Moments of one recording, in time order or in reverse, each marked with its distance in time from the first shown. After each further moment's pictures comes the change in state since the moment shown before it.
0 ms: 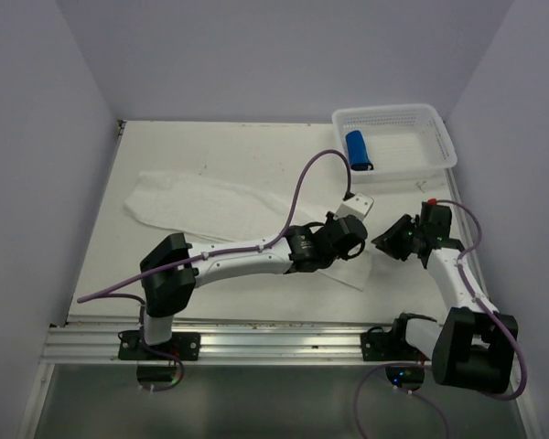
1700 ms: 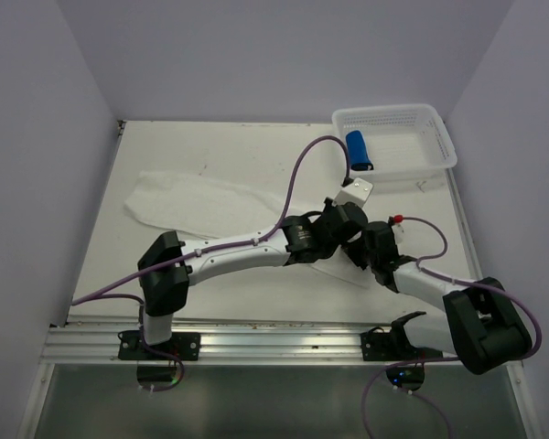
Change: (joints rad) left arm 0.026 -0.008 0.085 -0.040 -0.106 0.061; right arm 0.534 0.142 -0.248 0.557 0.463 0.494
